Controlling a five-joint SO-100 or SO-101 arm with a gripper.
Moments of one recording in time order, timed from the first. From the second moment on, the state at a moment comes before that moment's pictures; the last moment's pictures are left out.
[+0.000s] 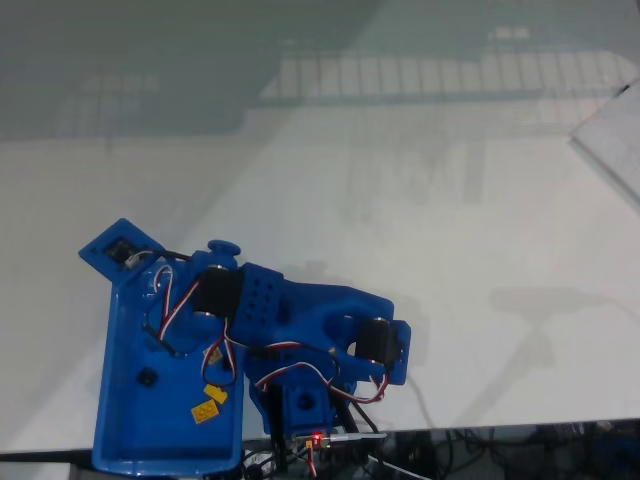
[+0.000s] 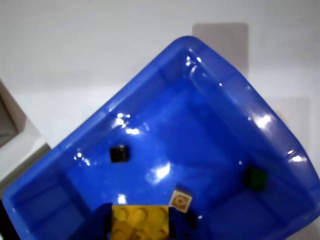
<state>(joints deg) -73.8 155.1 125.2 93.4 -54.8</state>
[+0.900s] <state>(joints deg) -8.4 171.7 145.2 54.9 -75.1</state>
